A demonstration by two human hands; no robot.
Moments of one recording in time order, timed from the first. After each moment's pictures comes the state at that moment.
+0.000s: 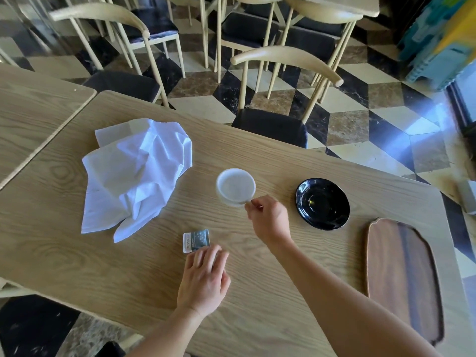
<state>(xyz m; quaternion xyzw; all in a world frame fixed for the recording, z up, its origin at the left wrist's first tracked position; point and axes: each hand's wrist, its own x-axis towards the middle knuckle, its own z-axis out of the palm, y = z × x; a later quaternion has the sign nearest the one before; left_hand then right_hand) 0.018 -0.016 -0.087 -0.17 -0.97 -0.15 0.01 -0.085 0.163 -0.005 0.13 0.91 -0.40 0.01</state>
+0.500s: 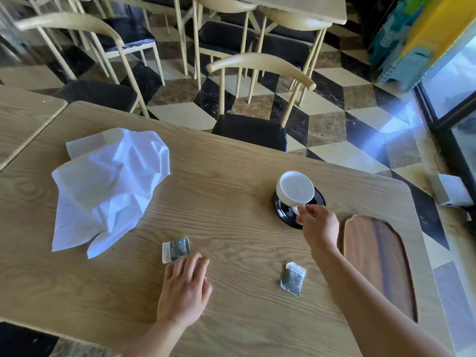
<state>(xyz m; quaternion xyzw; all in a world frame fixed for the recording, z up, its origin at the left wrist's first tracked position) 0.019 -0.018 -0.099 -0.18 -0.97 -0.13 0.02 -0.057 0.298 -0.003 0.34 0.85 -0.40 -0.09</state>
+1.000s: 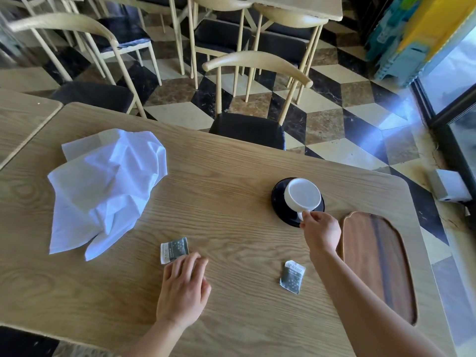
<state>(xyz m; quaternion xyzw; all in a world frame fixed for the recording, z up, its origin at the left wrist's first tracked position) 0.018 -0.018 -0.094 -0.18 -0.97 -0.14 0.01 -0.047 0.305 -0.024 0.42 0.81 -0.40 -0.10</state>
